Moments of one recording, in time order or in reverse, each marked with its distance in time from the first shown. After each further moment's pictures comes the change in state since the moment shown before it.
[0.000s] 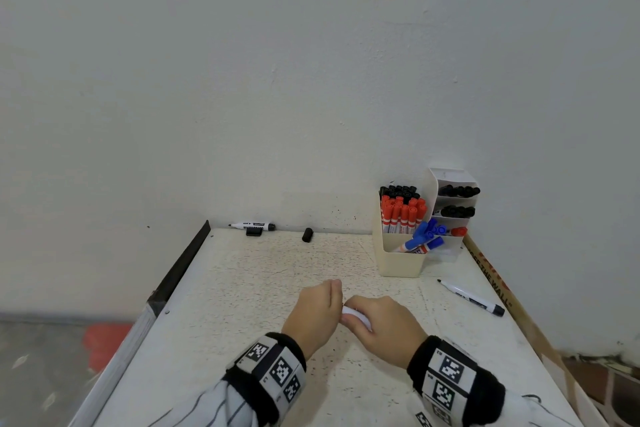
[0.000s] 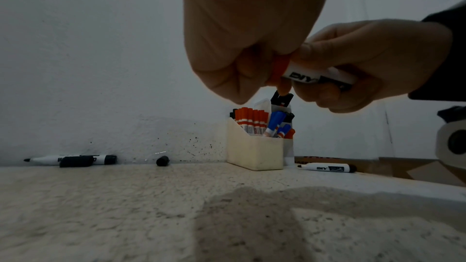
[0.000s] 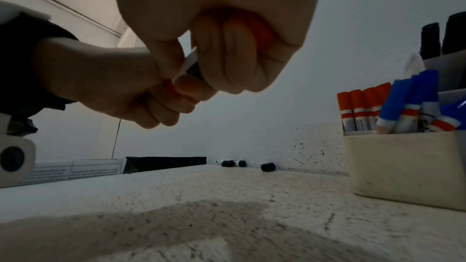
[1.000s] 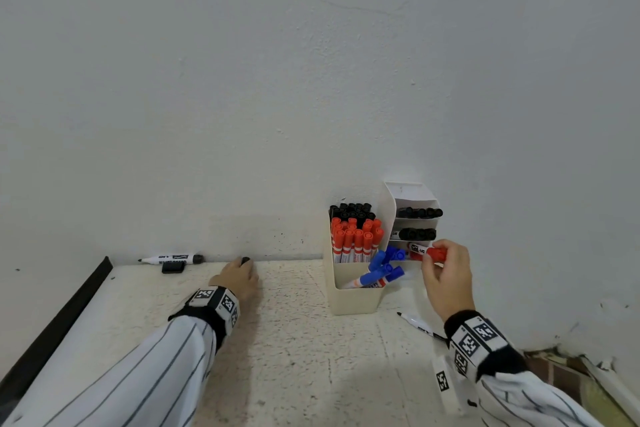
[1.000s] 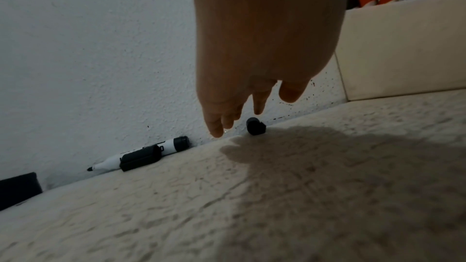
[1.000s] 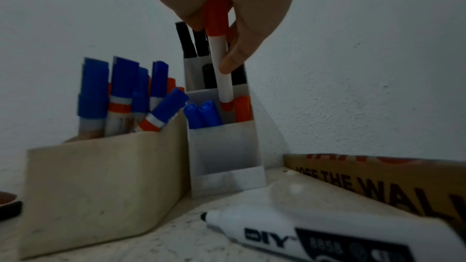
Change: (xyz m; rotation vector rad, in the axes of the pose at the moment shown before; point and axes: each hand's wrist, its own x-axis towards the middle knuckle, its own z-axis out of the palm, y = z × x) left_hand 0.201 -0.107 0.010 0.485 -0.208 -0.248; right_hand 0.040 0.181 -0.076 0.147 0.849 0.459
